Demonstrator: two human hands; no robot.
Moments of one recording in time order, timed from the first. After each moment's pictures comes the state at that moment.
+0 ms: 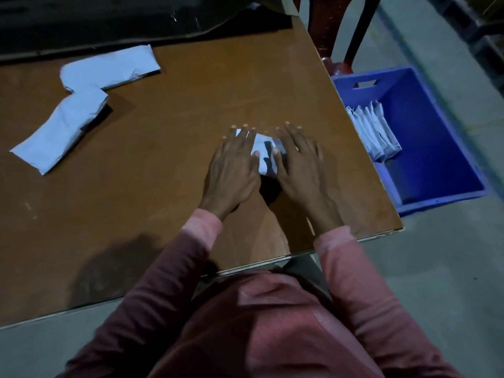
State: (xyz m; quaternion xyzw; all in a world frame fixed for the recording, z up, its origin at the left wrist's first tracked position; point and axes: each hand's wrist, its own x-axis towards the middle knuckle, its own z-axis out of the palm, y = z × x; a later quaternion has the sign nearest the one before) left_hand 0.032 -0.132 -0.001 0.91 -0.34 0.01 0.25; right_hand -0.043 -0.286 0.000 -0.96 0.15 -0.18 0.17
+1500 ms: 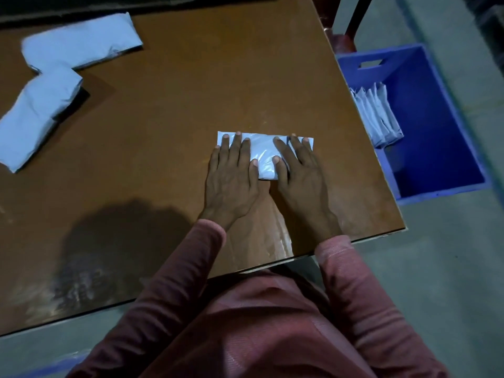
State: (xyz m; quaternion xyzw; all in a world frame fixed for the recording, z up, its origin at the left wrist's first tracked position) left_hand 0.025 -0.135 -0.046 0.94 -0.31 0.01 0.16; right_hand -0.053 -0.285 -0.043 -0.94 0.21 -0.16 0.20
